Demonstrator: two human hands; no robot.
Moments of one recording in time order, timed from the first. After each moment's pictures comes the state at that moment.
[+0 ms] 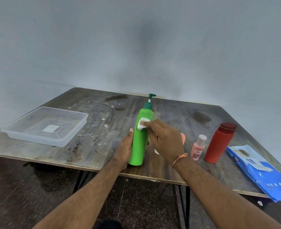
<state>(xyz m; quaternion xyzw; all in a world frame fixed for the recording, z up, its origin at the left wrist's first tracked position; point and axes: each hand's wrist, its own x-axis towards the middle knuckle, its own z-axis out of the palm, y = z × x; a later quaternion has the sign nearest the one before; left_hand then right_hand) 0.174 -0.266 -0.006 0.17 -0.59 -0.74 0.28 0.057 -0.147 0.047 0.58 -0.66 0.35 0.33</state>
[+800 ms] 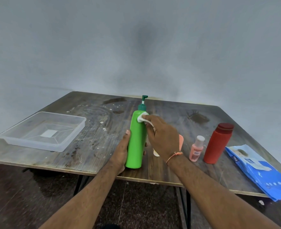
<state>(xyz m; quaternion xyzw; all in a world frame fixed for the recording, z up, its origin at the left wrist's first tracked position) 0.175 -0.273 -0.009 0.15 -0.53 -0.80 0.25 0.060 -0.160 0.056 0.50 -0.71 0.39 0.30</state>
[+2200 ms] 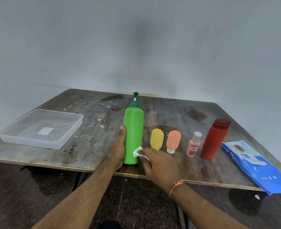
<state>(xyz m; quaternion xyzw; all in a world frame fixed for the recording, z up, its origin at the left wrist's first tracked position) 0.174 -0.278 -0.012 0.18 -0.54 -0.78 0.26 0.101 -0.104 -0.015 0.55 -0.76 0.29 0.19</state>
